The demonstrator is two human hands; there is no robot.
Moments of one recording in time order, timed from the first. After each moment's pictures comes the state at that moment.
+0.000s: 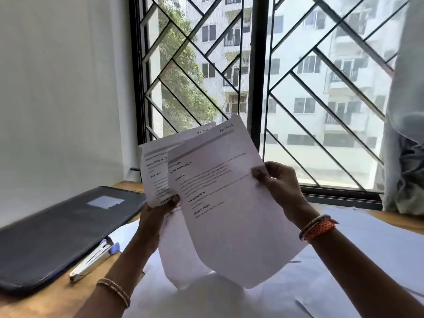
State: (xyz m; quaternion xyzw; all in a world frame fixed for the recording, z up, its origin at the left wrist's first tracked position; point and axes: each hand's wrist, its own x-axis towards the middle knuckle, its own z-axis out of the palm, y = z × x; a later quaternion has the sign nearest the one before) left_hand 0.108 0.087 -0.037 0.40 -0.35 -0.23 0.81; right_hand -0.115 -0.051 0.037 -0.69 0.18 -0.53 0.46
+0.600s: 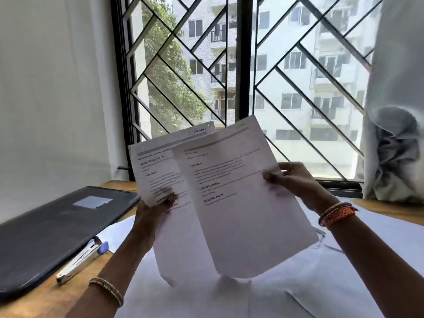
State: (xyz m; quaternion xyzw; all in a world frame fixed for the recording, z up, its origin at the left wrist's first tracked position) left_hand 0.099 0.079 -0.041 0.45 -0.33 -0.24 0.79; right_hand -0.173 -0.079 0.039 -0.72 0.25 -0.43 0.48
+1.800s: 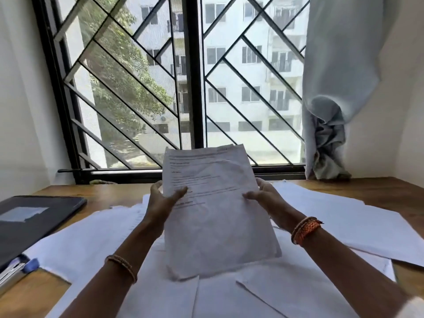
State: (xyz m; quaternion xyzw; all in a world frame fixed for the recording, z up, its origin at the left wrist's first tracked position) left_hand 0.010 -0.002 -0.034 0.55 -0.38 -0.30 0.68; right_hand -0.228 -0.096 -0.029 -0.65 0.31 -0.42 0.55
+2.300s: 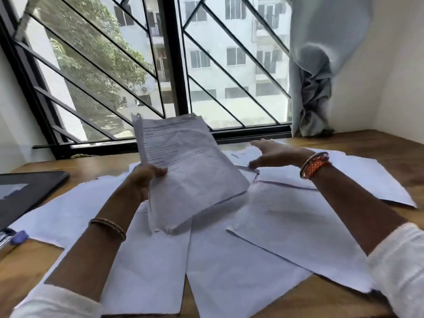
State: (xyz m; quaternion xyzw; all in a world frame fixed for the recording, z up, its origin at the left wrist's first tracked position) left_hand 0.017 0.009 -0.033 0.59 -0.33 -0.42 0.60; right_hand -0.270 -0.106 -0.004 -0.84 0.51 -0.09 0.15
